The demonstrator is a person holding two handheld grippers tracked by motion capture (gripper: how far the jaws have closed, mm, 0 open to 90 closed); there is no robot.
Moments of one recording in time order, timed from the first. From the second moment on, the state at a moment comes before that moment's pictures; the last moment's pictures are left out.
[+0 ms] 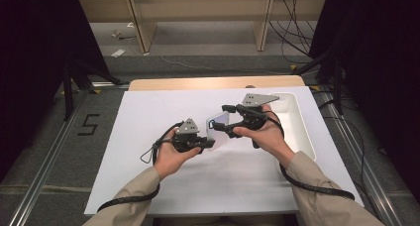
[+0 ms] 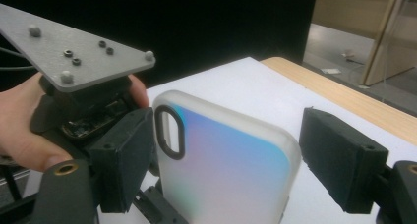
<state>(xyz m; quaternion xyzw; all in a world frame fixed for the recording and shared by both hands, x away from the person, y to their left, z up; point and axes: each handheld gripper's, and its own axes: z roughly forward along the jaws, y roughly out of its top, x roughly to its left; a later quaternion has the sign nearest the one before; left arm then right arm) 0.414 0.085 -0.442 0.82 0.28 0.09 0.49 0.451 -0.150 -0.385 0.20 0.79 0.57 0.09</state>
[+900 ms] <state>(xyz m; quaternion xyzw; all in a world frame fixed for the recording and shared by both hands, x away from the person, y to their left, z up) 0.411 0.083 -0.437 0.81 0.34 0.13 0.47 0.450 -0.149 -0.392 0.25 0.76 0.58 0.14</state>
